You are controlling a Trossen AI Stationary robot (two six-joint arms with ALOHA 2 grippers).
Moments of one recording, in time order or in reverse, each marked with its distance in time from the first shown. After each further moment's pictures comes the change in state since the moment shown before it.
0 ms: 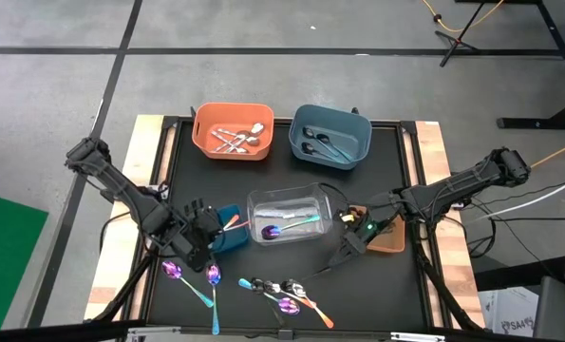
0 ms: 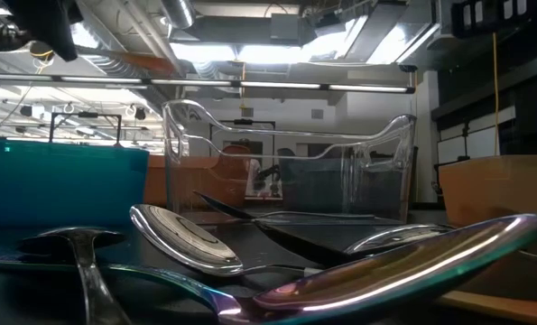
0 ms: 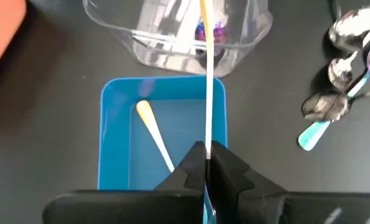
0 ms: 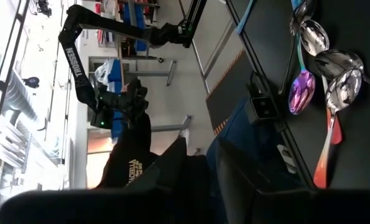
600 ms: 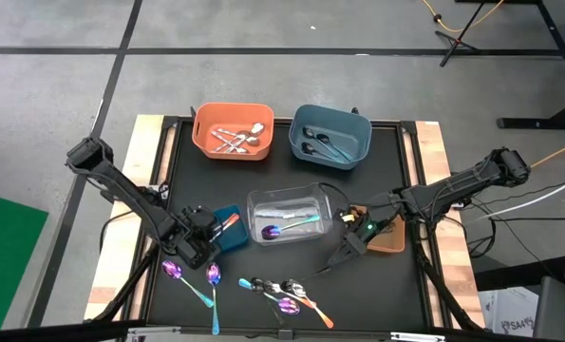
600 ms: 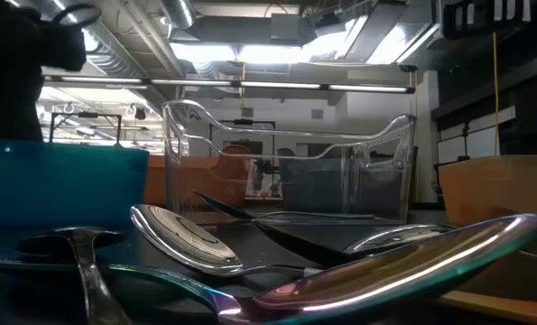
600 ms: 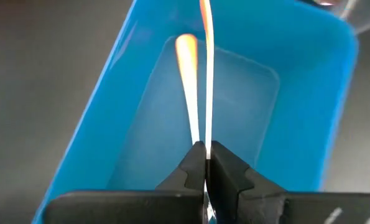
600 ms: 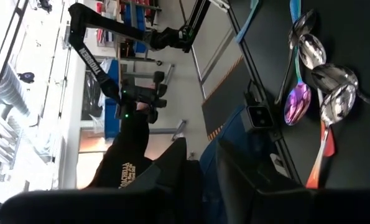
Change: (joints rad) left arm -0.034 0.000 -0.360 0.237 -0.021 -0.462; right arm 0.000 0.000 0.000 0.000 0.019 -0.062
